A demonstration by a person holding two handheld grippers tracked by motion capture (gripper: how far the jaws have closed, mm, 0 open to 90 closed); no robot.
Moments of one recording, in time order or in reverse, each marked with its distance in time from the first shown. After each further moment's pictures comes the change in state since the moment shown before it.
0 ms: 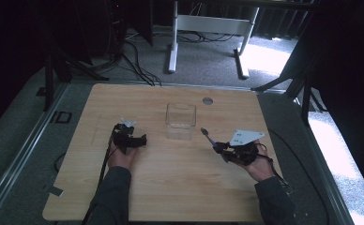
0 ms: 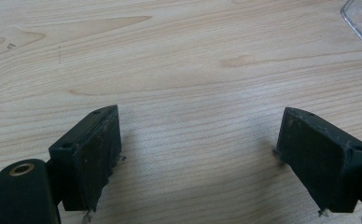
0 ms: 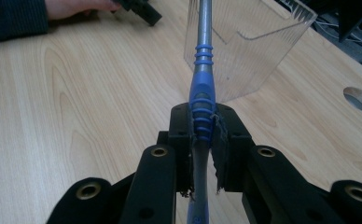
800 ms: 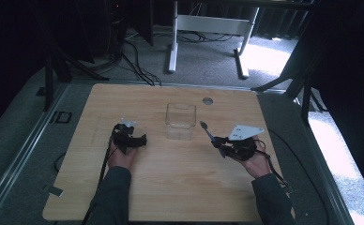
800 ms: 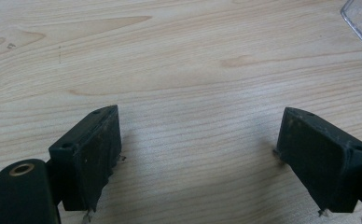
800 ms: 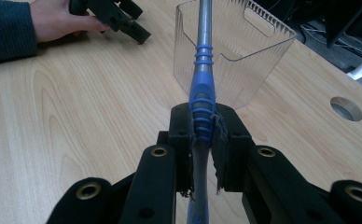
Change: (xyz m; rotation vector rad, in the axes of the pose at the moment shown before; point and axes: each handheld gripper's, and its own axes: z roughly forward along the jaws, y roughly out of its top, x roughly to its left) left arm 0.000 0.000 0.000 0.000 0.000 0.000; right arm -0.005 0.011 0.003 -0.038 -0.030 0.029
